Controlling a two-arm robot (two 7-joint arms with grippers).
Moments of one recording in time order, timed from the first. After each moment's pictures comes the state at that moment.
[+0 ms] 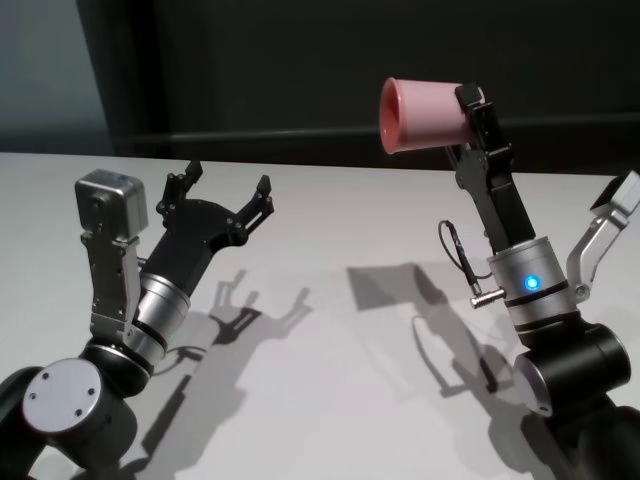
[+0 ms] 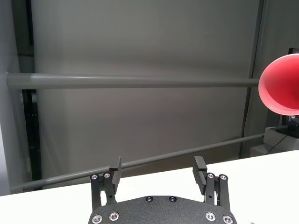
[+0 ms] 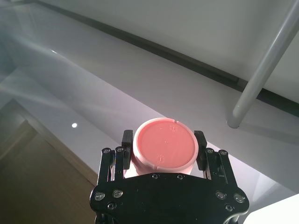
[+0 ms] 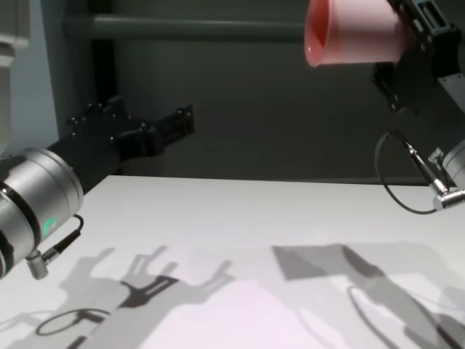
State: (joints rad) left arm -0.12 0.33 0.39 -1.57 -0.34 -0.14 -0.03; right arm 0.30 0.11 -0.28 -1.24 1.57 0.09 0.74
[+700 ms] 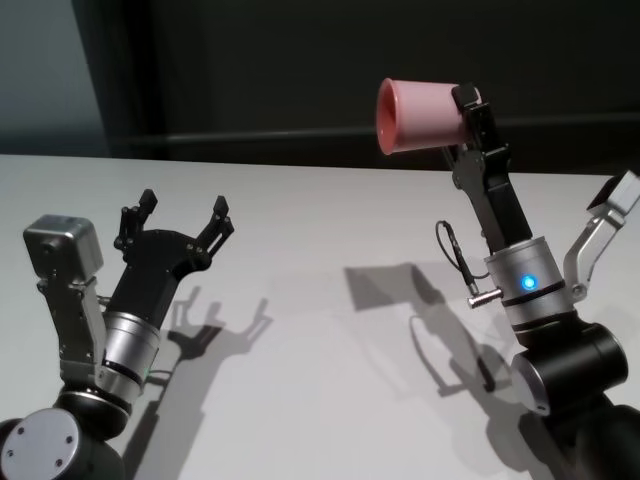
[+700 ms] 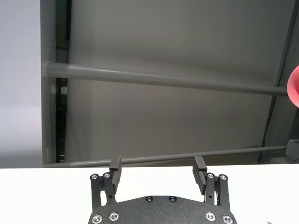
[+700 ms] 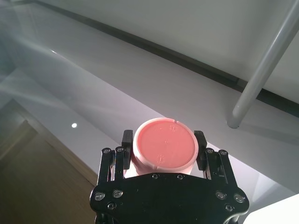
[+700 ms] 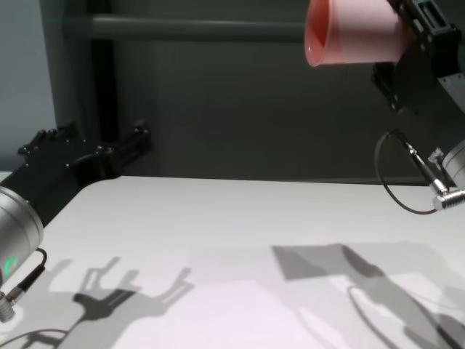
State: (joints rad) left arm 0.00 0.30 0.32 -1.61 -0.34 -0.20 0.03; right arm 0.30 0.11 -0.28 -1.24 1.57 0.09 0.74
